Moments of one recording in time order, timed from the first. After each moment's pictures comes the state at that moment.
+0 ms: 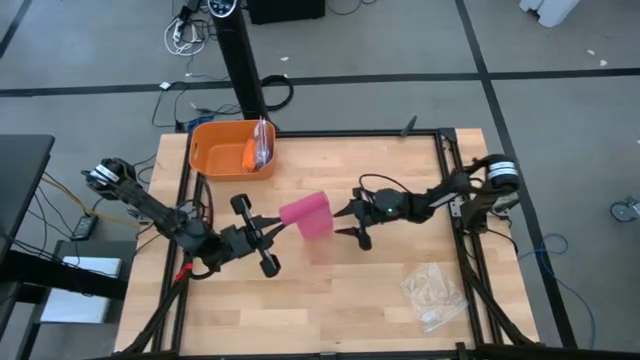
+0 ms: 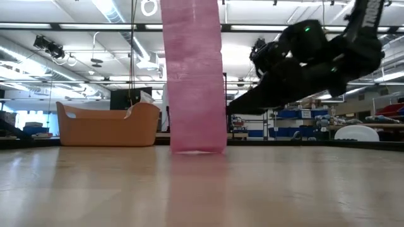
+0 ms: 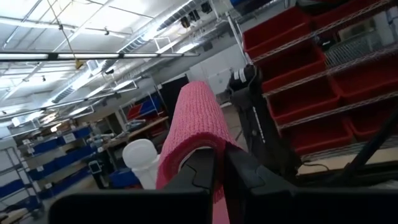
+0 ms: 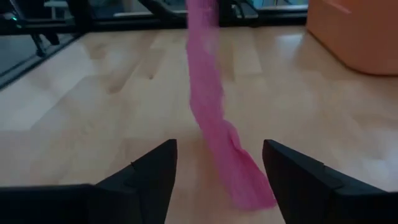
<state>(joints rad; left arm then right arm) -0.58 1.30 0.77 0.99 -0.92 0.73 -0.05 1.73 0.49 0.95 -0.14 0.01</state>
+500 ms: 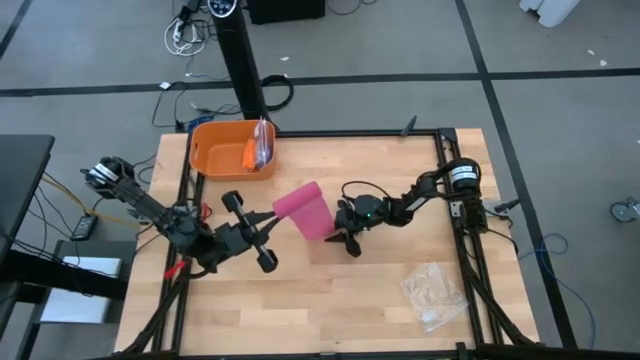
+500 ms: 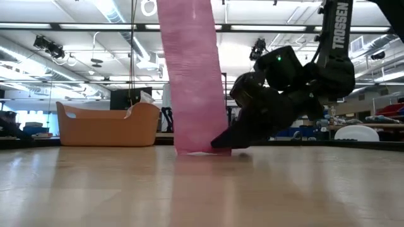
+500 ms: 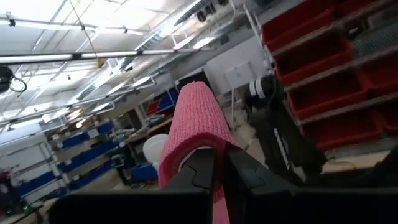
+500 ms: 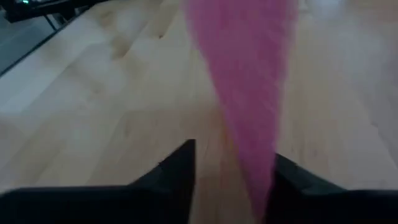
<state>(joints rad) -0.59 1.28 0.79 1.03 -1.01 0.84 -0.04 2.01 0.64 0.97 -0.26 0.12</state>
